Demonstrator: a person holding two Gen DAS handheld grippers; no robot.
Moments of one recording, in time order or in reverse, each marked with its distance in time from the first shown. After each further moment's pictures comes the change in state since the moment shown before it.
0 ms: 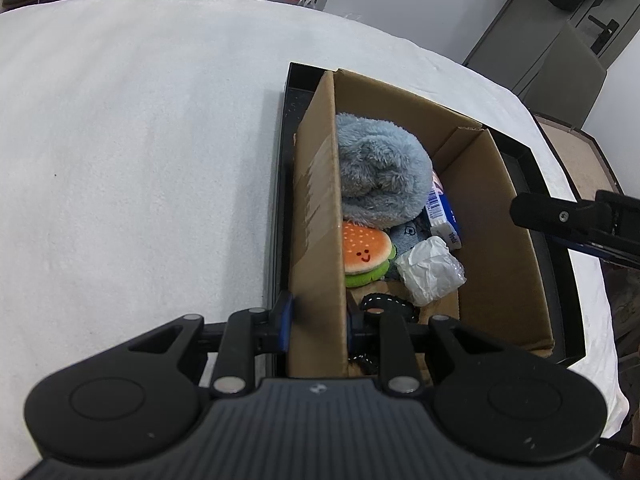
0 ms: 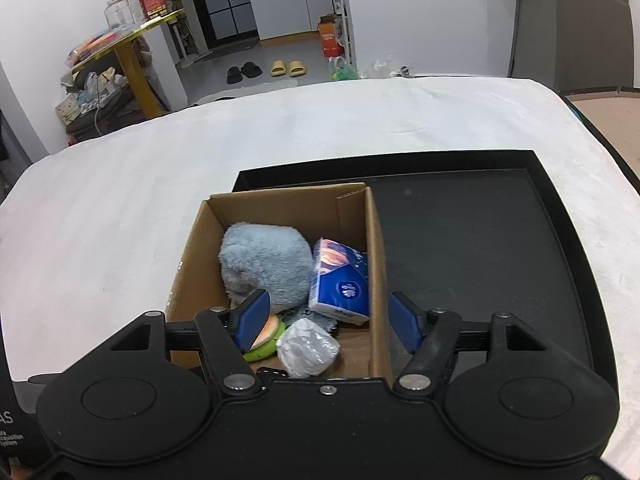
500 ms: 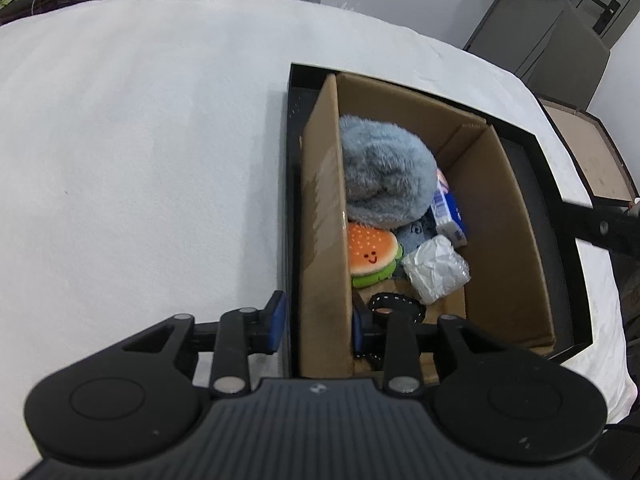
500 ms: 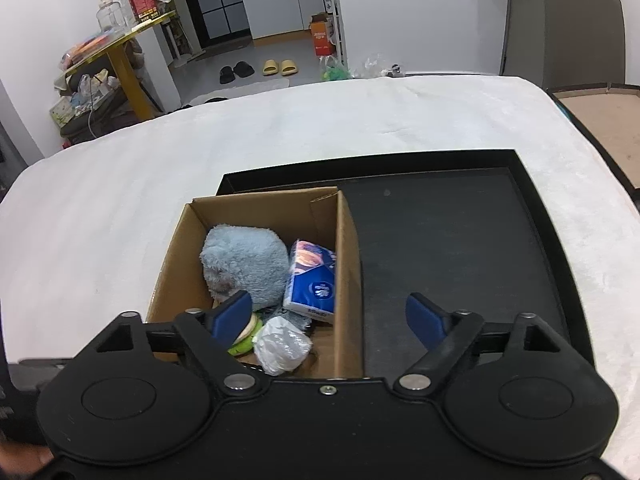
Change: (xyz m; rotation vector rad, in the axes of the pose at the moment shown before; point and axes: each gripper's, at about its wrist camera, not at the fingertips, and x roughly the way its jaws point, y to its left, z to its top) left arm -0.001 0.002 0.017 0.045 0.051 0.030; right arm -0.012 -0.019 0.006 0.005 0.011 -0.012
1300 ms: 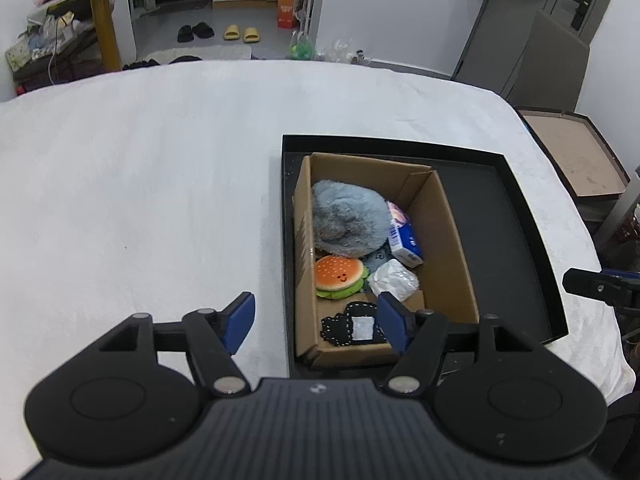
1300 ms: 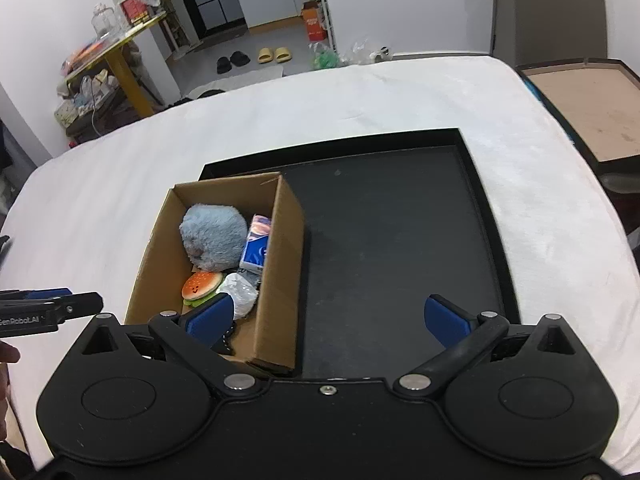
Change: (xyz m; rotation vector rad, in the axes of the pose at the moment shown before) left arm -0.108 -0.040 0.006 0.088 -0.087 0.093; right arm -0.063 -0.074 -0.011 0.036 0.061 0.041
